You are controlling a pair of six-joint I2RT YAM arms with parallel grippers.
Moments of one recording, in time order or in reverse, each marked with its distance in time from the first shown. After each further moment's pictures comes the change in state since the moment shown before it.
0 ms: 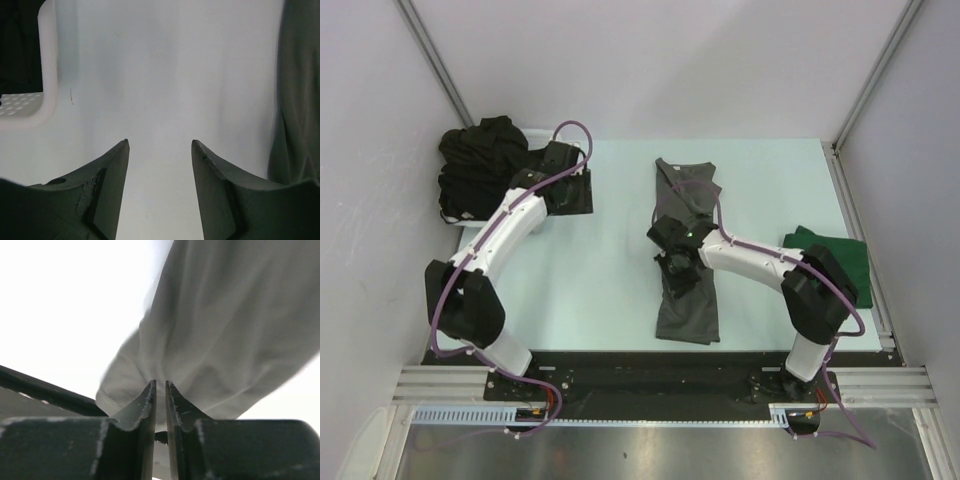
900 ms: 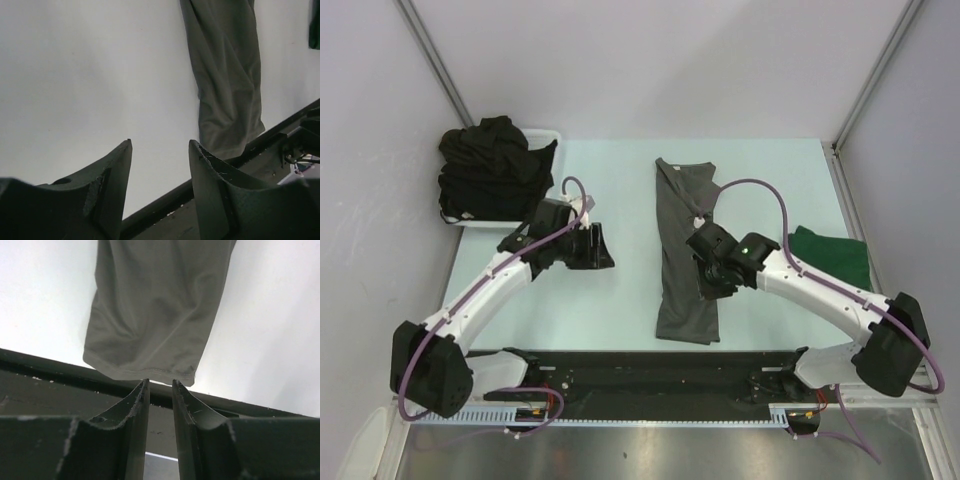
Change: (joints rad) left arm -0.066 -0.385 -0.543 0.217 0.470 -0.055; right arm -0.022 -0.421 -0.127 -0.142 0.147 0.201
